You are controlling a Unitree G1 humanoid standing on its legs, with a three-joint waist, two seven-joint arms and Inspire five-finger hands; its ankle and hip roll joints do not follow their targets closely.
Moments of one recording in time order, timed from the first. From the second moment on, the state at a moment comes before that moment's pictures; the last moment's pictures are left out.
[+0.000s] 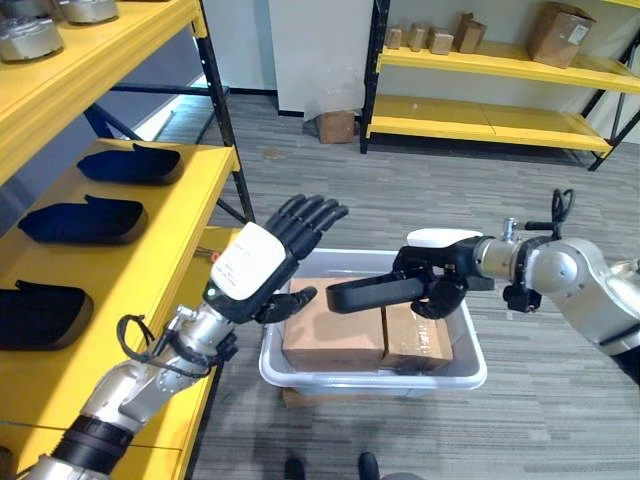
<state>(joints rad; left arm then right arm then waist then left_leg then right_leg) -0.14 0.83 -0.21 0.00 0.64 -0.60 0.42 -0.65 -1.03 0.50 -0.15 -0.12 0.10 0.68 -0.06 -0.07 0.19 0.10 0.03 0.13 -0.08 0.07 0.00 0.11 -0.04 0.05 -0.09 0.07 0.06</state>
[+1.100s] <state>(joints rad) -0.12 0.80 -0.21 0.04 0.64 -0.57 0.43 -0.65 -1.05 0.41 -0.29 -0.13 0.07 0.56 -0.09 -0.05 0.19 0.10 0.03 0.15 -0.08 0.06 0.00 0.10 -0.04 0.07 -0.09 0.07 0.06</state>
